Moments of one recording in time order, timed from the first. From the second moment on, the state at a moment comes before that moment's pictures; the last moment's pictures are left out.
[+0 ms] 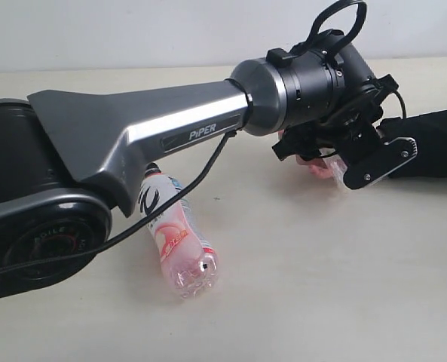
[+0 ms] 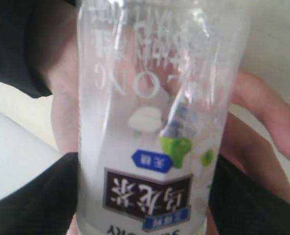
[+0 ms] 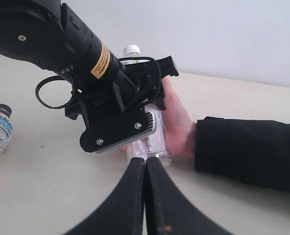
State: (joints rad) left arm -0.87 2.50 -2.22 0.41 0.80 1.55; right arm 0.44 0.16 -0.16 -0.31 0.41 0.31
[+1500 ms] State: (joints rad) left arm -0.89 2.44 -2.22 0.43 0.89 1.43; right arm 0.44 0.16 -0.16 -0.31 0.41 0.31
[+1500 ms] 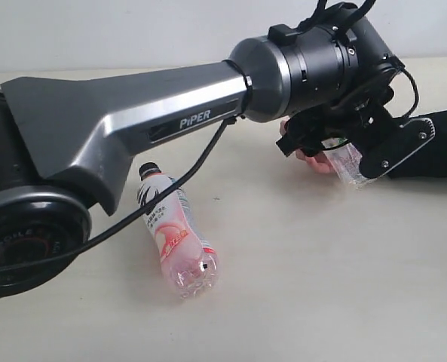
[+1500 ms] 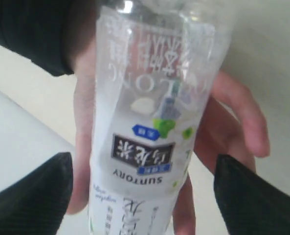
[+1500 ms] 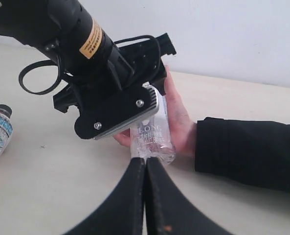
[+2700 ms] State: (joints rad) left arm -0.78 1.84 -2.03 -0.05 1.22 0.21; right arm 0.44 0.16 -0.16 -0.31 0.41 0.32
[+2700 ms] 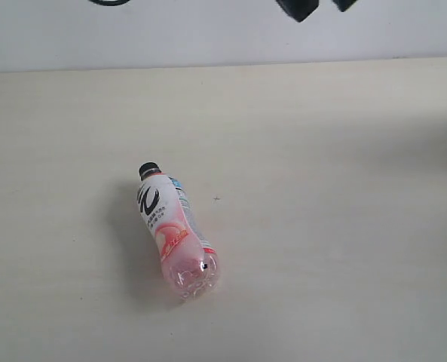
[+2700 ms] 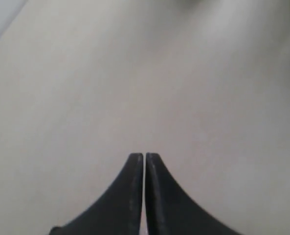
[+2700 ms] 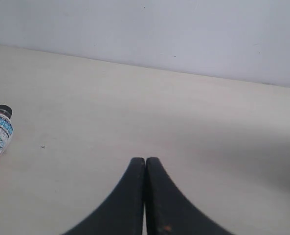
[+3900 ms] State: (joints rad) left arm -0.81 0.37 -0.65 -0.16 0.46 0.40; right arm 0.44 0.16 -0.16 -0.31 0.41 0.32
